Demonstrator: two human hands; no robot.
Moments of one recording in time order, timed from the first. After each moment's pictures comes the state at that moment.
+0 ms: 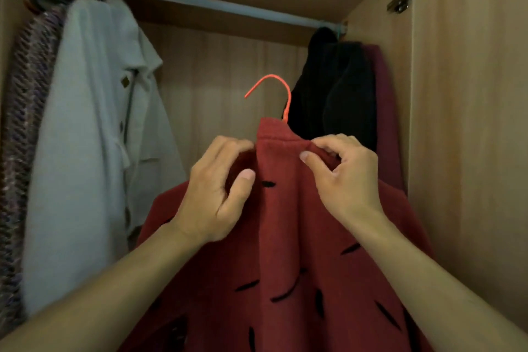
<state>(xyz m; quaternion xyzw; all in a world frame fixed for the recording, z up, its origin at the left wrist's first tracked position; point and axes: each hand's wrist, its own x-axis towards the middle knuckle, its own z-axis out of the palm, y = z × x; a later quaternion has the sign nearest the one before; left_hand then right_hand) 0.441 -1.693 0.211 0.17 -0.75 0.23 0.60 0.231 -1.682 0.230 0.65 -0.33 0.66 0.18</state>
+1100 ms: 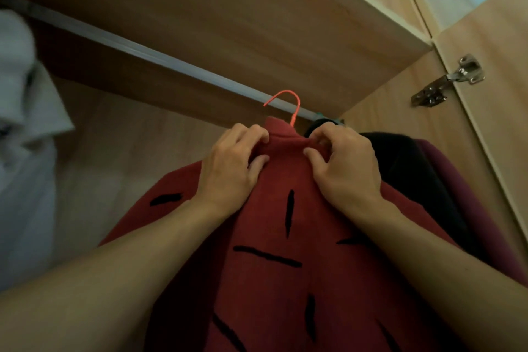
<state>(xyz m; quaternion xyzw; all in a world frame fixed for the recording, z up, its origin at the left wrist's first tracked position) 0.380 -2.010 0.448 0.10 -0.64 0.37 0.67 0.198 -1.945 0.454 0.55 -0.33 0.59 0.50</state>
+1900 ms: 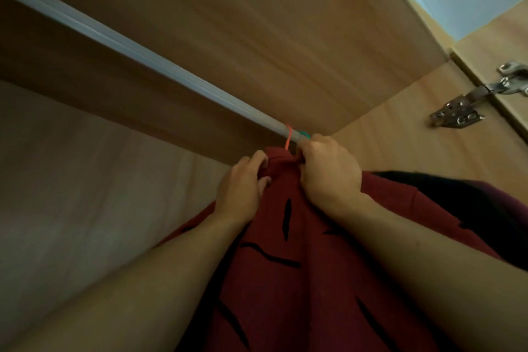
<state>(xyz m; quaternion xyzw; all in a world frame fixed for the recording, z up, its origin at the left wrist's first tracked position) 0.261 -2.189 0.571 0.10 -0.67 0.24 0.69 0.143 -2.069 0.575 0.44 -0.48 0.42 0.63</state>
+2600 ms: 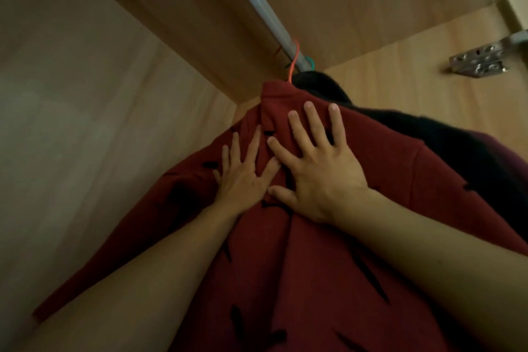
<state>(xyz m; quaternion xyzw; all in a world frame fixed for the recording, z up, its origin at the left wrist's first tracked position) 0.130 -2.266 0.484 0.16 -0.74 -0.06 0.65 0.067 -2.098 0.499 0.39 -0.59 -0.04 0.71</state>
